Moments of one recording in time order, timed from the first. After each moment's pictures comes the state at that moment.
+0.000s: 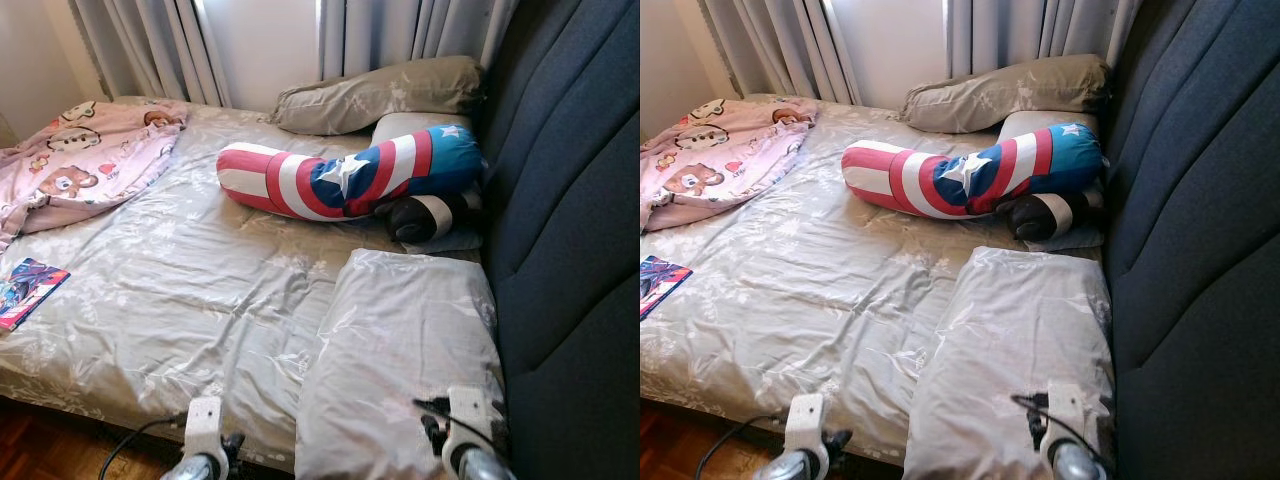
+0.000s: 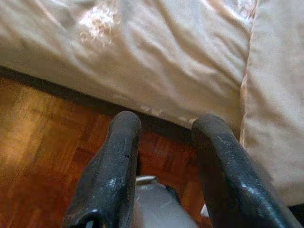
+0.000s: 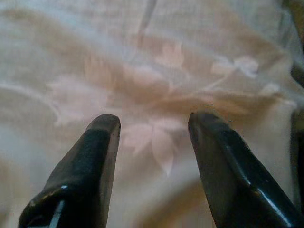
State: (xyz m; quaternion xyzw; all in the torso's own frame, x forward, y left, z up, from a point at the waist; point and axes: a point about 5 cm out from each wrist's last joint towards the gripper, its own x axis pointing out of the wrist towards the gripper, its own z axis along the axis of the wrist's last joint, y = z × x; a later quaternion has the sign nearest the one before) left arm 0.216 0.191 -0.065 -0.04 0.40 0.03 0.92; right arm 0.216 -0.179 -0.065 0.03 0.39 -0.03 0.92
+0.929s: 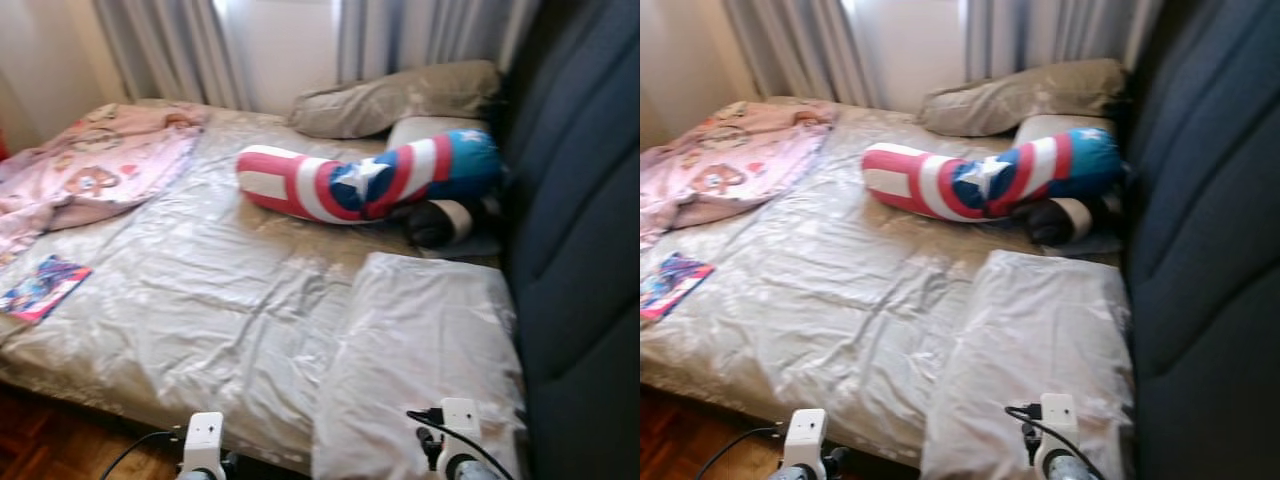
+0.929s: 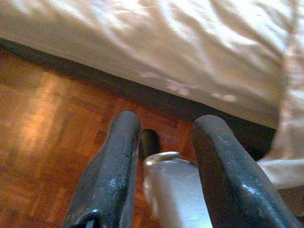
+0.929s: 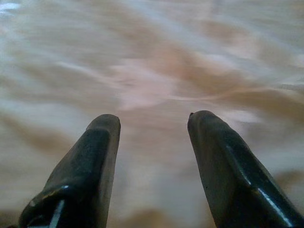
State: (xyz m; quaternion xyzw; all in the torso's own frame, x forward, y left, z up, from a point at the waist) left arm 0.204 0.197 -0.072 -0.01 0.42 0.02 0.91; right arm 0.208 -0.168 -0.072 0.03 0.41 -0.01 0.91
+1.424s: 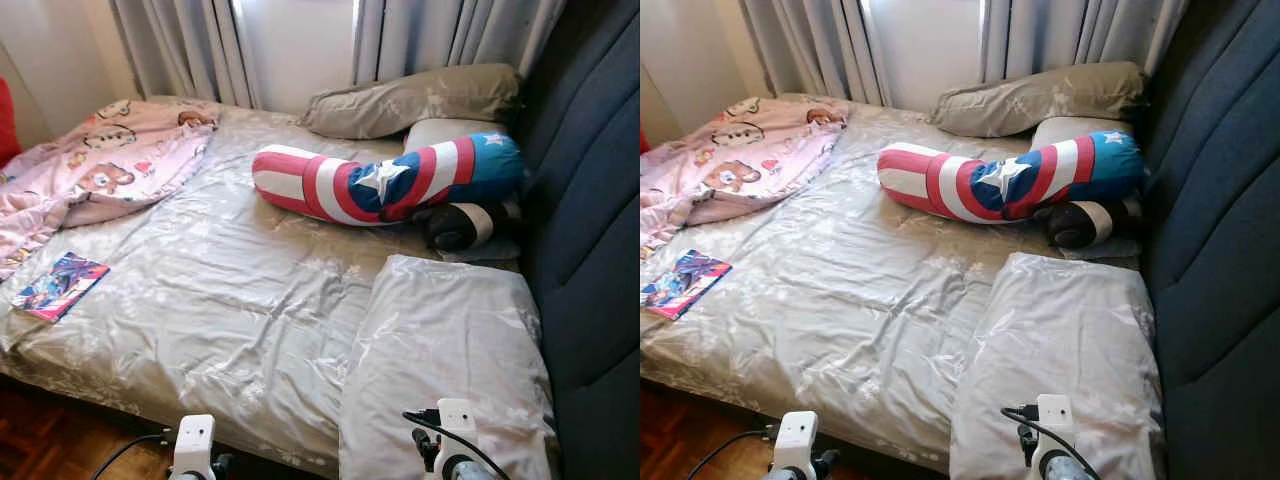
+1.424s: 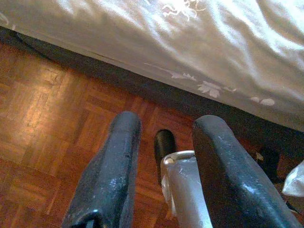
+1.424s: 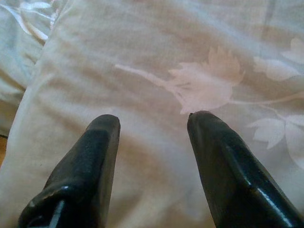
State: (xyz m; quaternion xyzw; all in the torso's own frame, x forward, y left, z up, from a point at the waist) left arm 0.198 0.205 -0.073 -0.02 0.43 0.03 0.90; right arm 0.206 -0.168 -0.073 0.03 0.41 -0.01 0.91
